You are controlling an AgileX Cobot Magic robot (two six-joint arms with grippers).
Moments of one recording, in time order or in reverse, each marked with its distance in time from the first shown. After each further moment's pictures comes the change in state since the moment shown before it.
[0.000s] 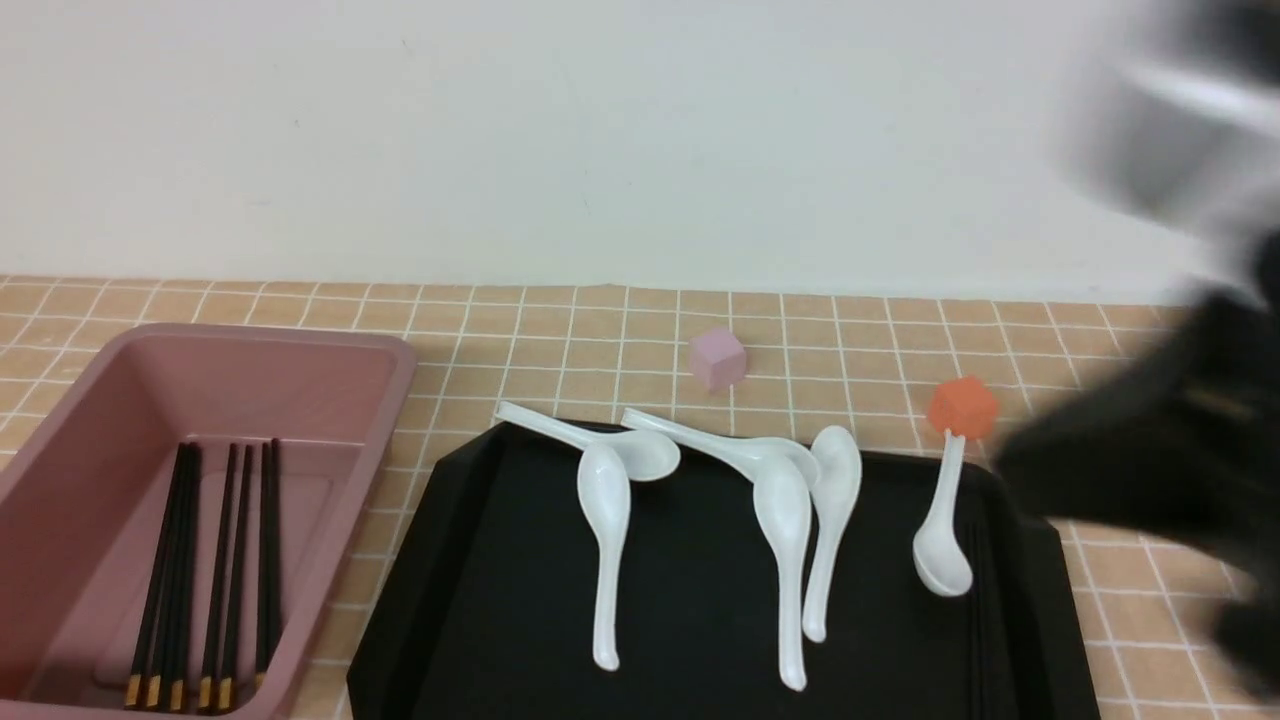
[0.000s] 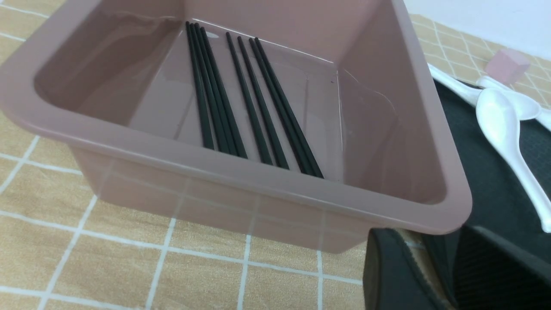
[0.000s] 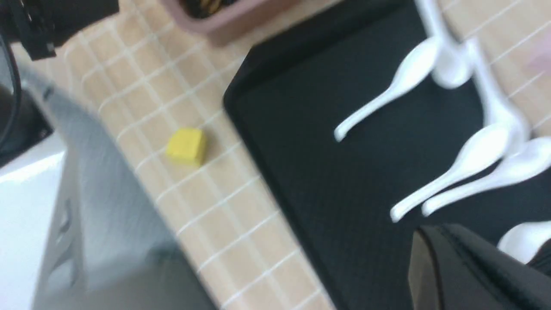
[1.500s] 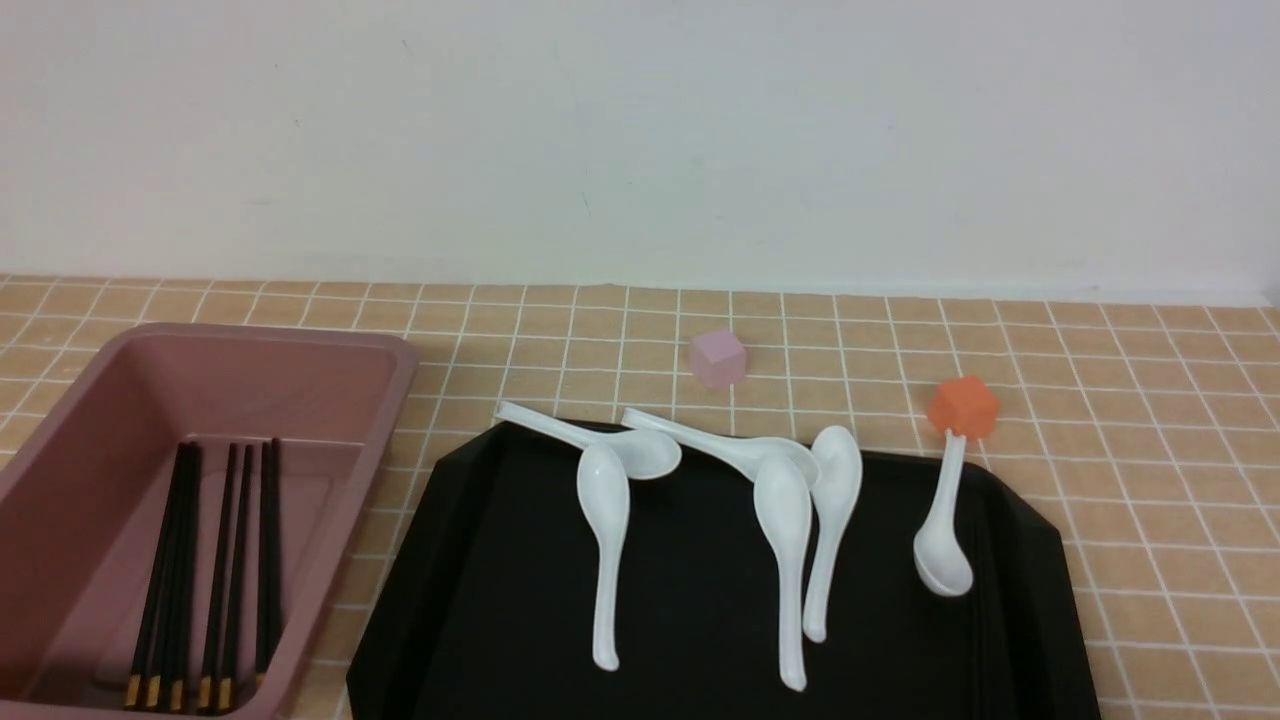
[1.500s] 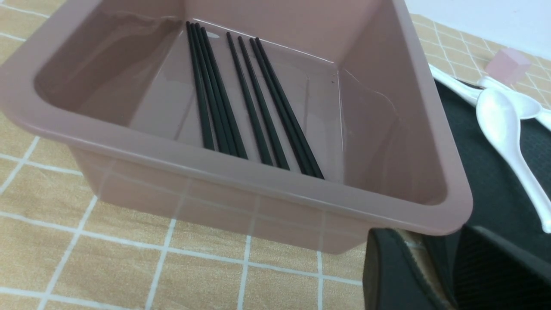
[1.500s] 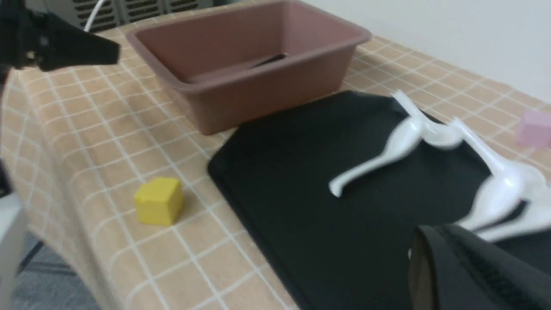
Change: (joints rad) right arm -0.072 -0.691 1.126 -0.011 -0.924 0.024; left arm 0.000 0.000 0.000 0.000 0.000 0.000
